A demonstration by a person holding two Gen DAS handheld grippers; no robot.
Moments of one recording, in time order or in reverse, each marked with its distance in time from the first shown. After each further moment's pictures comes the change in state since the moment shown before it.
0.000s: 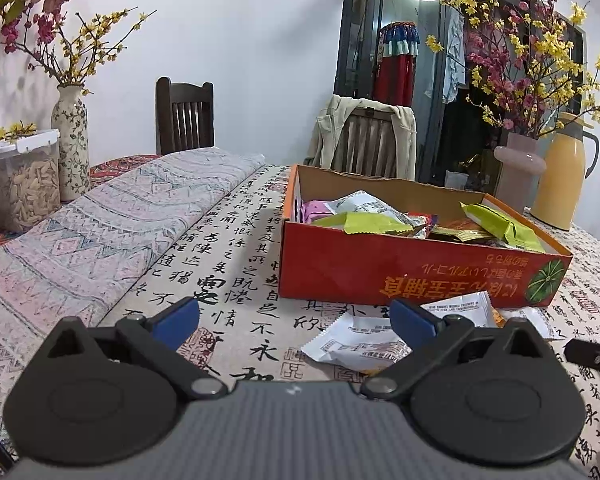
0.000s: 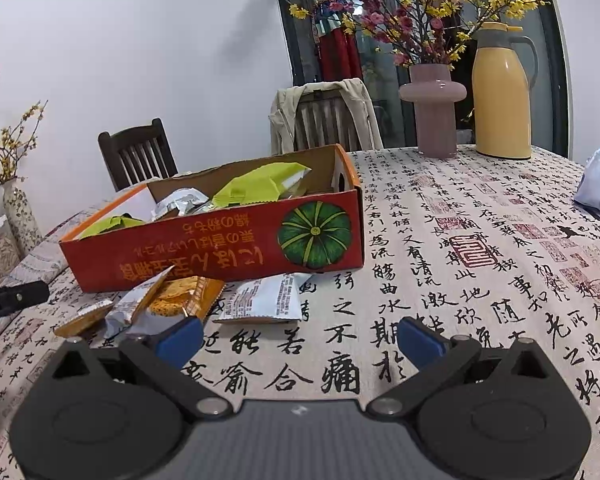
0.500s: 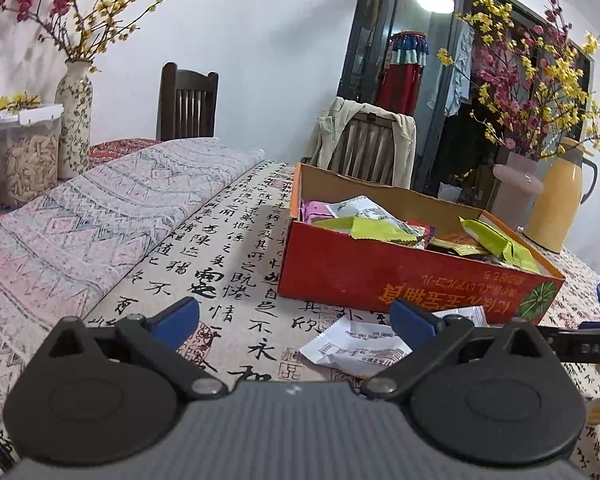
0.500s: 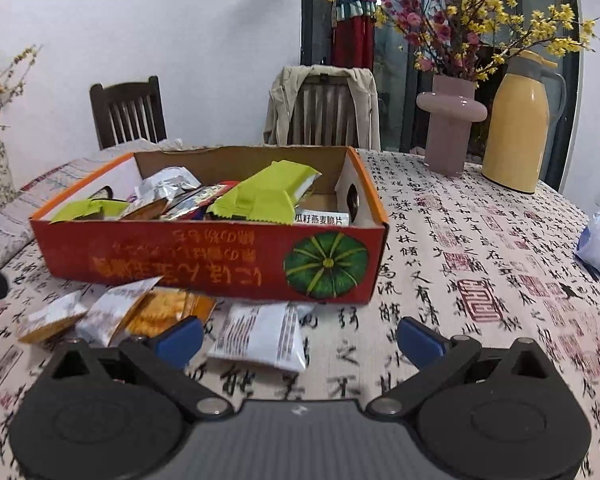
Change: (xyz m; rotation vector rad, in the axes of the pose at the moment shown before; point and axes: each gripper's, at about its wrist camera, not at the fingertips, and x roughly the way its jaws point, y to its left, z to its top) left arm 0.002 0.014 0.001 -0.090 0.007 -0.036; right arm 0.042 0.029 0.043 -0.139 0.098 -0.090
